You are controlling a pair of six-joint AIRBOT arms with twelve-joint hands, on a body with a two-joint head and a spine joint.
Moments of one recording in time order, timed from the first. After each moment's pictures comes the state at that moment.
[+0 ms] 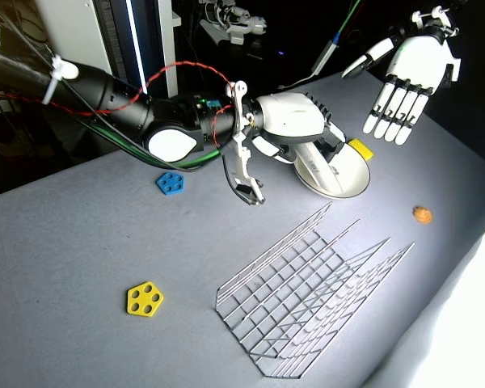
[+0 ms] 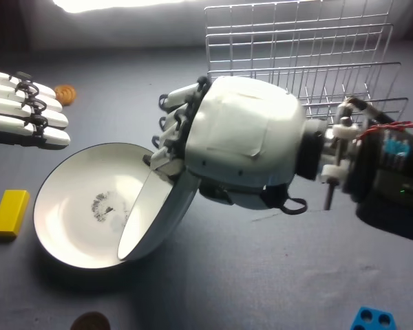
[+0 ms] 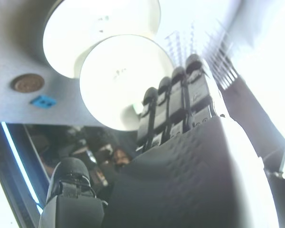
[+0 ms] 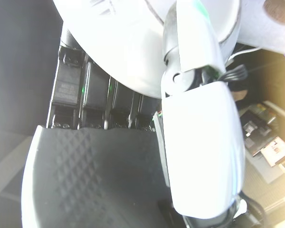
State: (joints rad) left arm 0.61 -0.76 1.51 1.49 -1.12 -0.24; right arm -0.42 -1.24 1.00 -0.25 0.65 -1.14
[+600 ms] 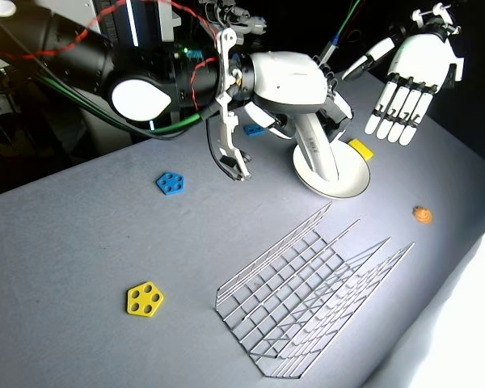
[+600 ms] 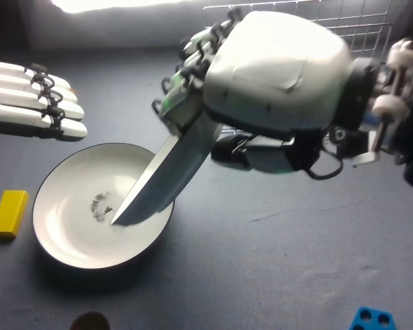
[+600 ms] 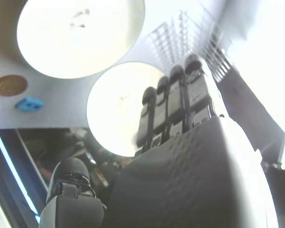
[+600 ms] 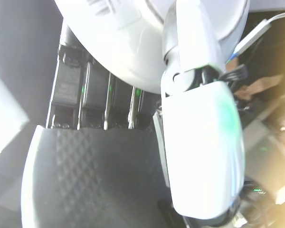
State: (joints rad) left arm 0.58 -0.77 1.47 1.49 -1.06 -0.25; right arm -0.28 -1.07 0.83 -0.06 0.53 -1.12
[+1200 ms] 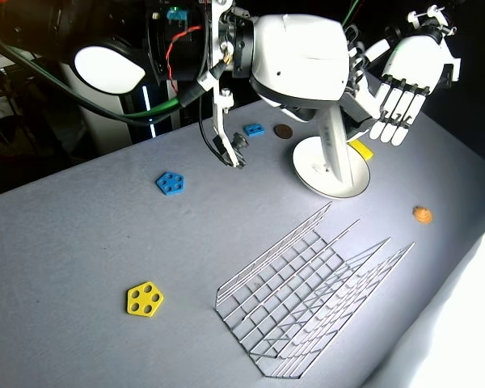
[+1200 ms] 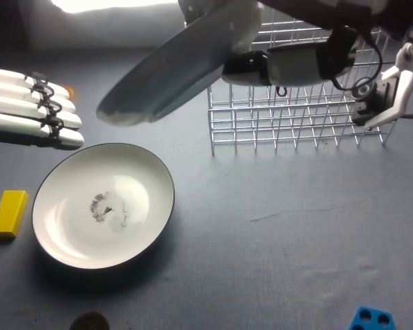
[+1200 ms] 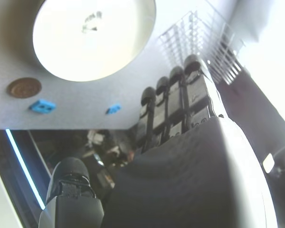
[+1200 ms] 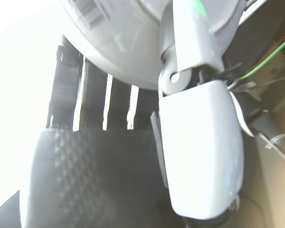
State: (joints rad) left arm 0.60 -0.78 1.47 1.51 -1.06 -0.22; right arm -0.13 -0.99 0.81 0.16 0.48 -1.02
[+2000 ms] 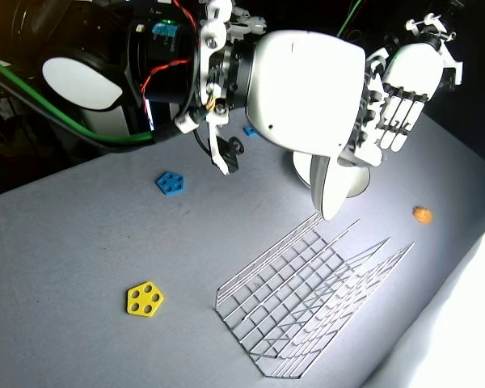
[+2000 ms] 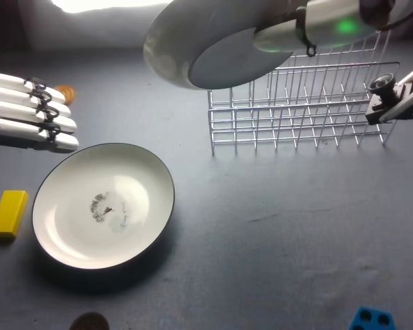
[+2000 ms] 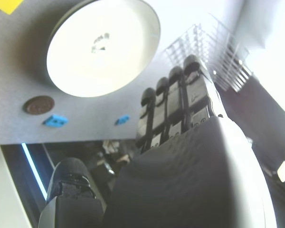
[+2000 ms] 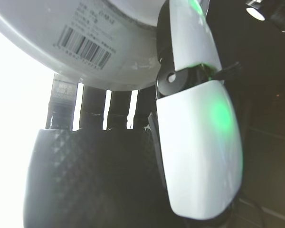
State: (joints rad) left arm 0.61 -0.81 1.53 1.54 -1.05 -0.18; right arm -0.11 -0.96 0.95 0.19 0.37 -0.54
